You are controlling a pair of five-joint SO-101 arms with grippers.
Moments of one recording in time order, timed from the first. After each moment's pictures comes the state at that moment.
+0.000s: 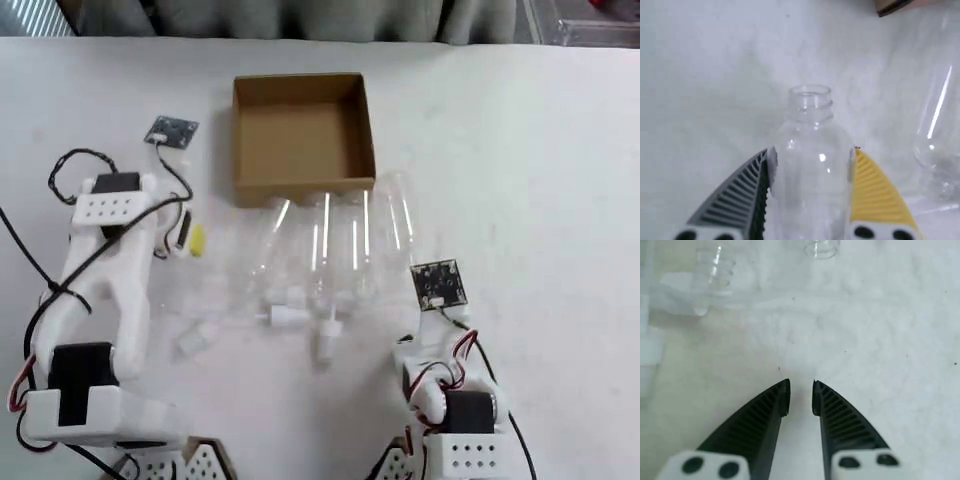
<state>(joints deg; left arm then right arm) -10.9 -0.2 24.0 65.4 -13.1 -3.5 -102.7 96.4 73.8 11.6</state>
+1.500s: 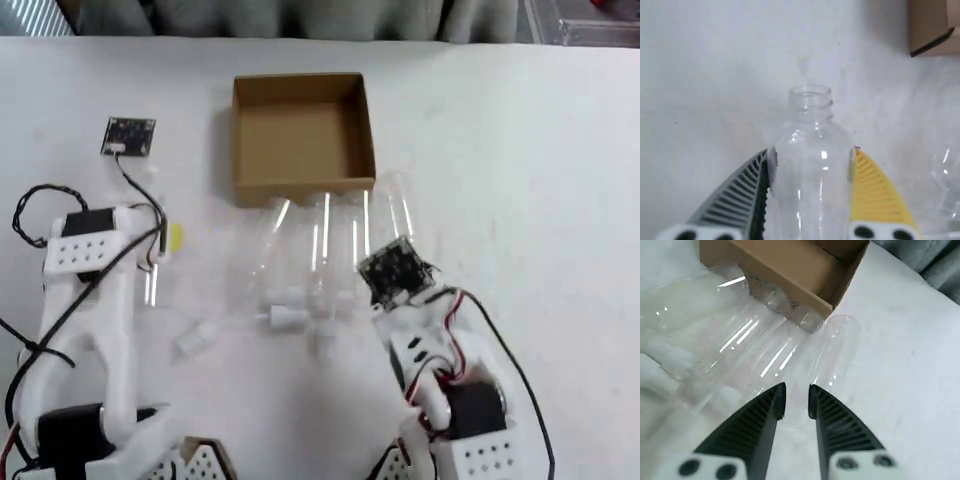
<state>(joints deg) -15.6 -17.3 38.4 54.8 -8.9 -15.2 -85.5 72.5 56.7 26.4</state>
